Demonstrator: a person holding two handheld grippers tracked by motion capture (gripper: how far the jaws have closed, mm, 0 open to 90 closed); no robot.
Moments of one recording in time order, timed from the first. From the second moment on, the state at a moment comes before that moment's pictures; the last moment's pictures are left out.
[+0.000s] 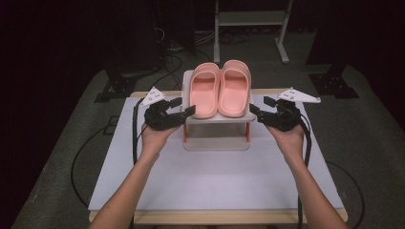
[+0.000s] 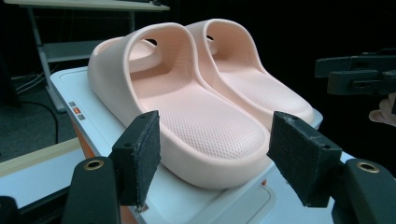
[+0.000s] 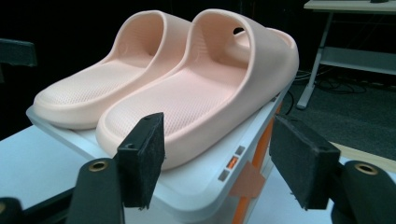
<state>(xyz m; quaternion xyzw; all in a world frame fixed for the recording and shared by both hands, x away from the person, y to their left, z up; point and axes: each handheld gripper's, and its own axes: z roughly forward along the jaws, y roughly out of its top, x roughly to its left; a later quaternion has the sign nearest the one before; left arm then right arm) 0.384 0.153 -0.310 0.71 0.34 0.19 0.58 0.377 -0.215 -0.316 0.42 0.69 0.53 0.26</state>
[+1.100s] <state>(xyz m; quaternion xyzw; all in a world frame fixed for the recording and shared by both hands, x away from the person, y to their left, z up) 0.352 0.179 -0.333 0.71 0.35 0.21 0.58 0.341 -0.247 -0.346 0.43 0.69 0.52 0.26</state>
